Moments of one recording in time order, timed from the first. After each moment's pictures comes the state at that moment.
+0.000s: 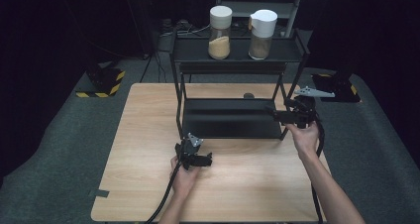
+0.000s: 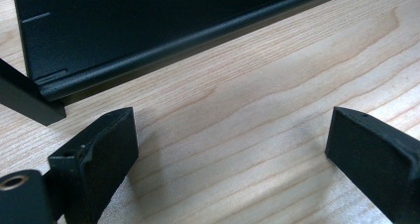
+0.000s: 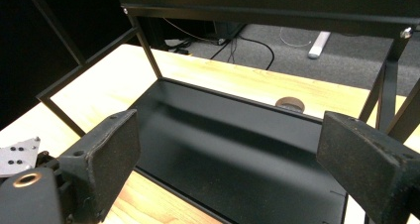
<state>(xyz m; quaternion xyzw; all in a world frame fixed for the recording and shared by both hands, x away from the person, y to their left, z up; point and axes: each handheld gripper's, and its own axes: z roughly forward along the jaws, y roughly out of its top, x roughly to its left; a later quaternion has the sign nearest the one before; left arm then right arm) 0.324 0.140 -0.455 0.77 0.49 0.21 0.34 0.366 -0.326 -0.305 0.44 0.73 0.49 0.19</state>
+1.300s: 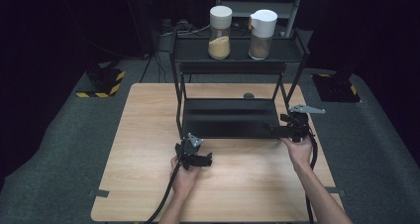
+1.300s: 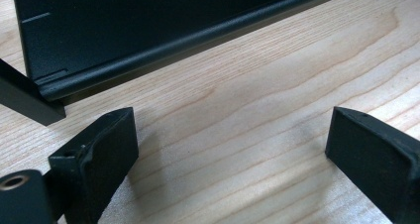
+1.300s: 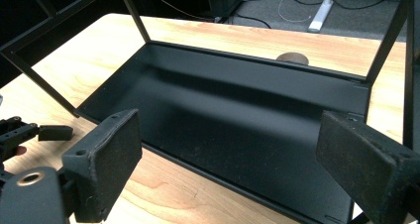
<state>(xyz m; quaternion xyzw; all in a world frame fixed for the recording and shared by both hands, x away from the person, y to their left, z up) 0.324 0.140 -0.455 0.77 0.49 0.21 0.34 0.361 -0.326 -0.356 0.46 0.73 0.47 0.17</state>
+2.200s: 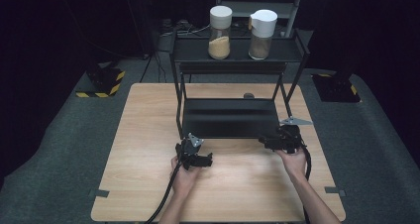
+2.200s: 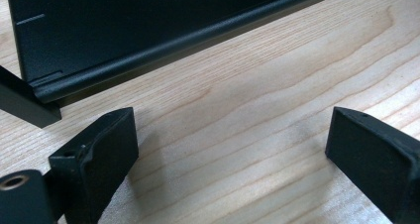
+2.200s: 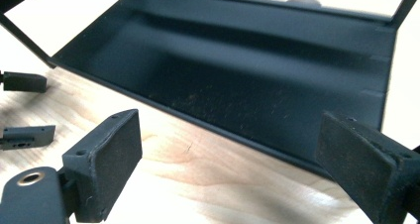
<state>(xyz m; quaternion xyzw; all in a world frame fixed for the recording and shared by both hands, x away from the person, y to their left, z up) 0.325 0.140 -0.454 0.78 0.49 0.21 0.34 0.358 -0.313 -0.390 0.46 0.76 0.42 0.16</state>
